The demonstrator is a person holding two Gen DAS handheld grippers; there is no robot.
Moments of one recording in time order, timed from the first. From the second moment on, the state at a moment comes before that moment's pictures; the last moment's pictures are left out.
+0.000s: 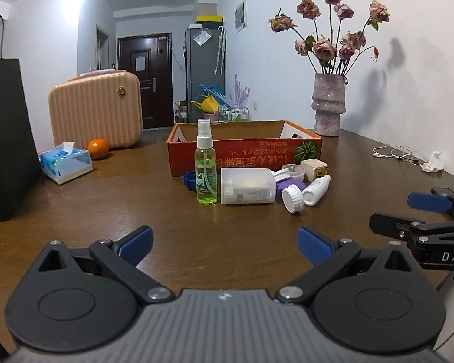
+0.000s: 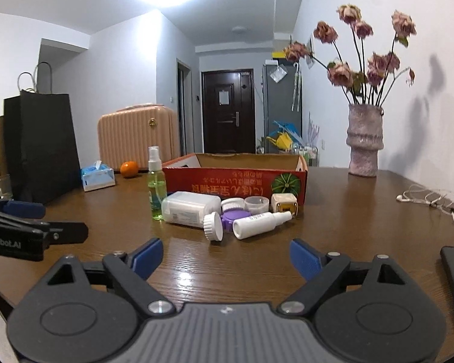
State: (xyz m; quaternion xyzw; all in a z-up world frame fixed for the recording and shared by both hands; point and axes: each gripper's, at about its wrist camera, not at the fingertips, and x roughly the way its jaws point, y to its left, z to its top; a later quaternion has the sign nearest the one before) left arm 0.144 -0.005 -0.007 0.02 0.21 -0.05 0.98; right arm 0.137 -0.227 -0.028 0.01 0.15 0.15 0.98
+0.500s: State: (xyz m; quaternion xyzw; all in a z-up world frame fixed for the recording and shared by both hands) left arm 0.293 0.016 0.011 -0.03 0.19 -0.05 0.98; right arm 0.259 -0.190 -0.027 0.02 0.22 0.20 0.95
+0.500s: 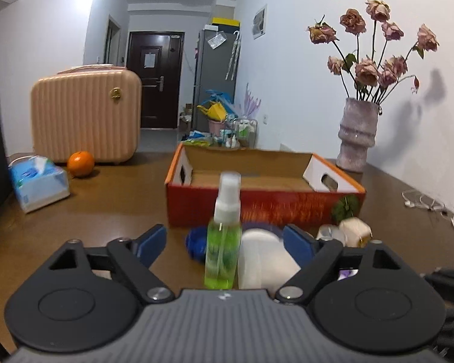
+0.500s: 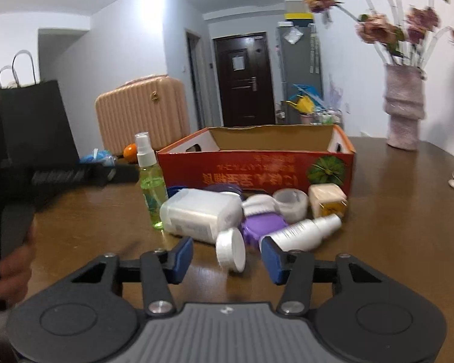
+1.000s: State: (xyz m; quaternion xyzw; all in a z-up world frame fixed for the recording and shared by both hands) left arm 0.332 0.025 0.008 -0.04 0.21 -0.06 0.98; right arm 0.263 -0.143 -0.036 -0.12 0.21 0.22 0.94
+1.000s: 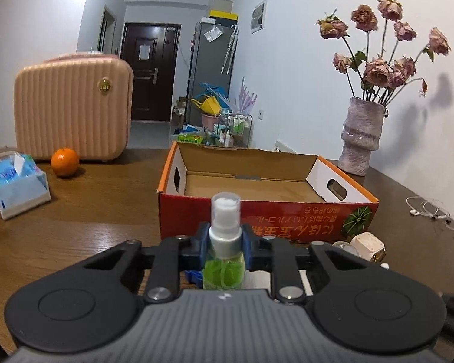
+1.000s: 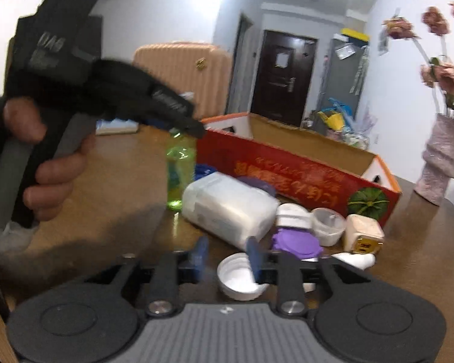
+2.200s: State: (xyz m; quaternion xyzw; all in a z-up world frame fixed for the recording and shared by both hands) left arm 0.408 0.035 0.114 -0.06 0.18 -0.05 0.98; right arm 0.361 -0.227 0.061 0.00 0.23 0.21 0.95
